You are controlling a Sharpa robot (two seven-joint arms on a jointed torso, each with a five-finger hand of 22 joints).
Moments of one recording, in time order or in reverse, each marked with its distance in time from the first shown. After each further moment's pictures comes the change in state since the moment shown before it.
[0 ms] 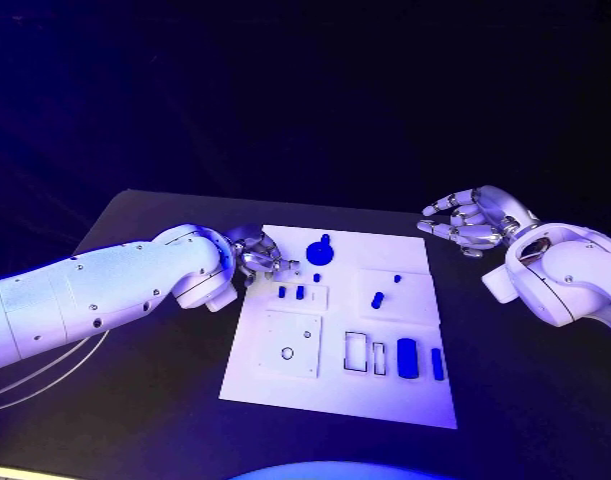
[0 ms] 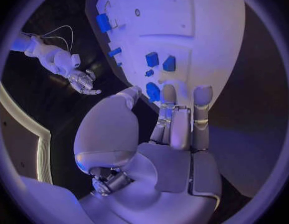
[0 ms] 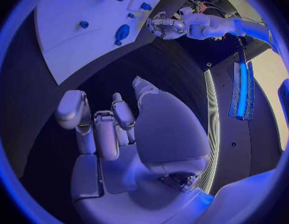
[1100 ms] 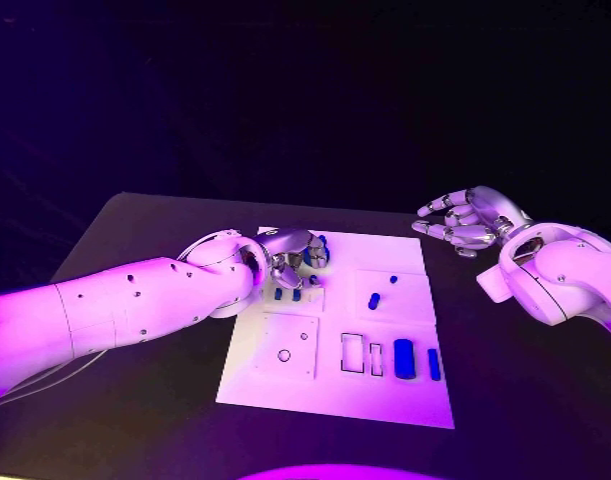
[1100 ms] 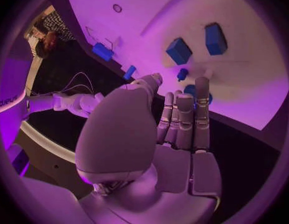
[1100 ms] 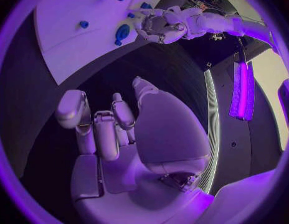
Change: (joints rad) left arm 0.001 0.162 -0.060 -0.128 -0.443 -0.050 0.357; left_hand 0.370 -0.086 0.084 -0.012 -0.006 -0.068 0.028 -0.069 -0.241 -0.307 0.072 -0.213 -0.281 -0.251 0.060 -0.152 -0.402 0.008 -0.111 0.062 -0.111 -0.109; right arm 0.000 0.003 0.000 -0.003 0.002 -0.001 0.003; right_hand 0.000 0.000 0.000 0.000 0.000 0.000 0.000 0.000 0.000 0.000 0.000 0.000 -0.002 0.000 0.000 0.000 0.000 0.000 0.000 0.000 -0.006 -0.002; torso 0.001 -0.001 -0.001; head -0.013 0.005
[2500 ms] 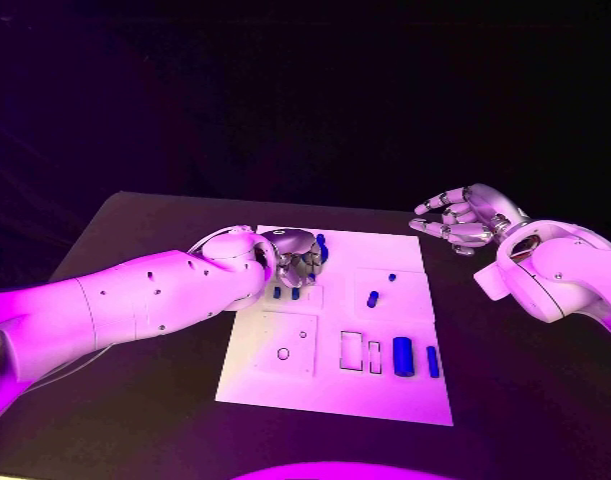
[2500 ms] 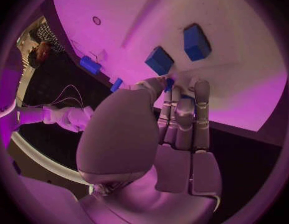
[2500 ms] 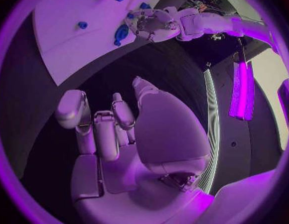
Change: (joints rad) left arm 0.004 0.070 0.005 -0.076 -0.090 0.104 -0.096; left_hand 0.033 0.007 0.115 -0.021 0.000 0.165 -0.028 -0.091 -0.093 0.129 -0.032 -0.019 -0.093 0.088 -0.024 0.123 0.079 0.000 0.022 -0.016 0.112 0.110; right arm 0.000 0.001 0.000 0.003 0.000 0.000 0.000; right_hand 0.000 0.000 0.000 0.000 0.000 0.000 0.000 0.000 0.000 0.000 0.000 0.000 0.001 0.000 0.000 0.000 0.001 0.000 0.000 0.000 0.000 0.001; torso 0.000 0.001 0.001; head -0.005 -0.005
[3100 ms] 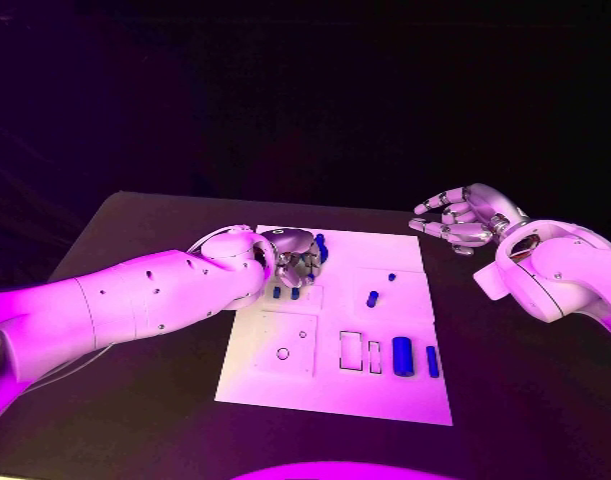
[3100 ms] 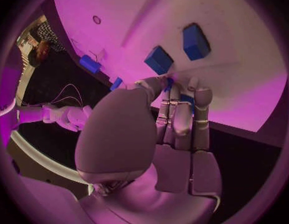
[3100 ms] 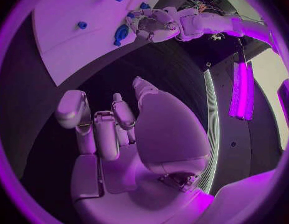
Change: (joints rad) left arm 0.001 0.000 0.000 -0.002 0.010 0.002 0.000; left_hand -0.016 0.027 0.061 -0.061 -0.009 0.103 -0.014 -0.024 0.026 0.125 -0.039 -0.022 -0.021 0.090 -0.040 0.061 0.121 0.000 0.094 -0.033 0.092 0.133; right arm 0.000 -0.002 0.000 0.003 0.000 0.000 0.000; right_hand 0.000 0.000 0.000 0.000 0.000 0.000 0.000 0.000 0.000 0.000 0.000 0.000 0.002 0.000 0.000 0.000 0.000 0.000 0.000 0.000 0.000 0.002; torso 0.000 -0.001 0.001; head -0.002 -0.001
